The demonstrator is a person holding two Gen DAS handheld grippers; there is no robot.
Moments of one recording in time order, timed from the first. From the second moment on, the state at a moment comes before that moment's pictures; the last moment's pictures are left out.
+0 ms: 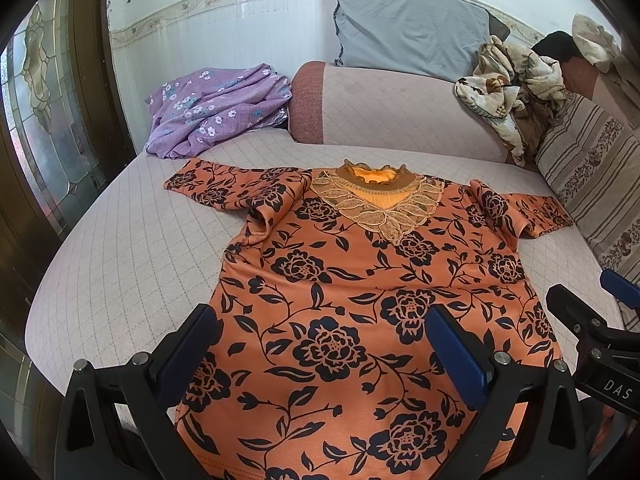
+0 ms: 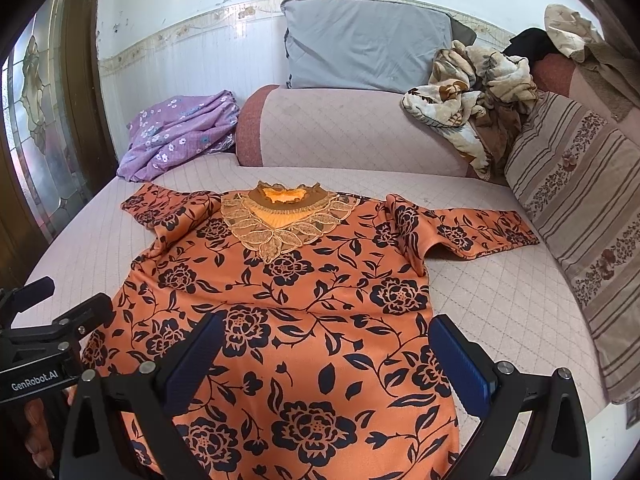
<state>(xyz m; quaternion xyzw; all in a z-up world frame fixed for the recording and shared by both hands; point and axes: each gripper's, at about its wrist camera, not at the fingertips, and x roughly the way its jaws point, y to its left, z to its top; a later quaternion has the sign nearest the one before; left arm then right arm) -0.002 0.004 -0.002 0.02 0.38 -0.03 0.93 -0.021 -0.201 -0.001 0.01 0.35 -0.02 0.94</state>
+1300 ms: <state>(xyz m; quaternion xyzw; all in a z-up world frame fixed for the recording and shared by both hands) -0.001 0.006 -0.001 0.02 0.38 -0.03 0.93 -0.021 -0.198 -0.002 0.00 0.35 -0.02 0.93</state>
